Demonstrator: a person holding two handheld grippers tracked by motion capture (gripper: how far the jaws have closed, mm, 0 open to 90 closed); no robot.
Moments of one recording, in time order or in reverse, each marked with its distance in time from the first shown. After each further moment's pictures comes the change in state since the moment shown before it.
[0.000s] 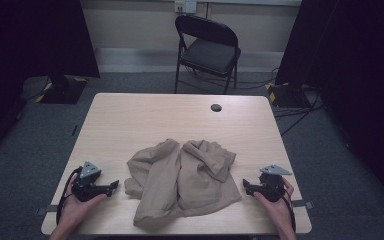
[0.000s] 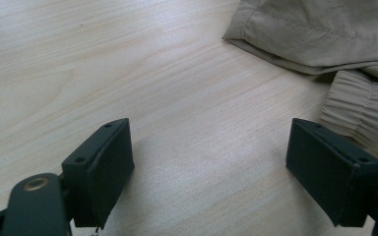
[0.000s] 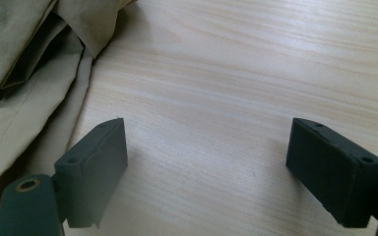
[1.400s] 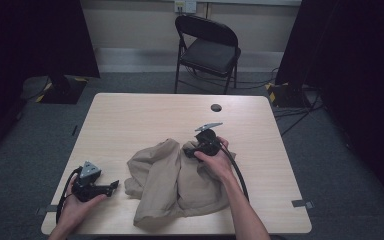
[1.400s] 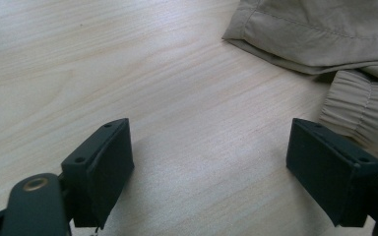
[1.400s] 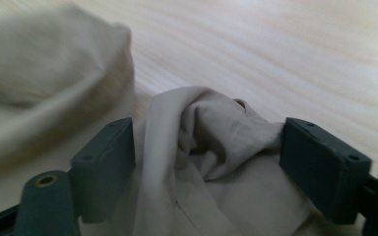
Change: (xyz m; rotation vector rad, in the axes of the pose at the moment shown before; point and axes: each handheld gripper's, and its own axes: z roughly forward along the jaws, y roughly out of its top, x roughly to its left) left arm 0.000 0.000 0.000 0.000 -0.001 0.002; right arm 0.124 0.152 0.105 0.081 0.321 -0.127
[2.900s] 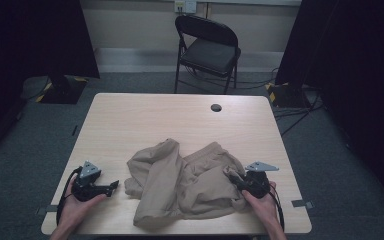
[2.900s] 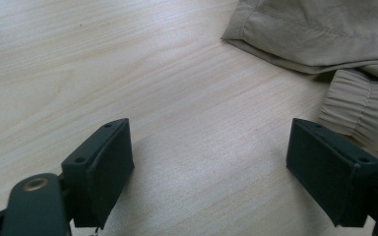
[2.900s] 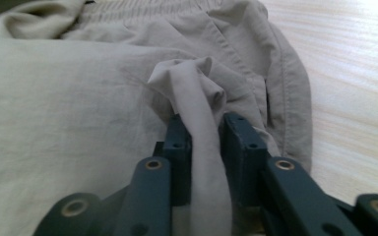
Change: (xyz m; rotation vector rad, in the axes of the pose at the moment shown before) left arm 0.000 0.000 0.000 -0.001 -0.001 0.000; right arm -0.036 -0.147 -0.106 -0.118 -0.093 0.079
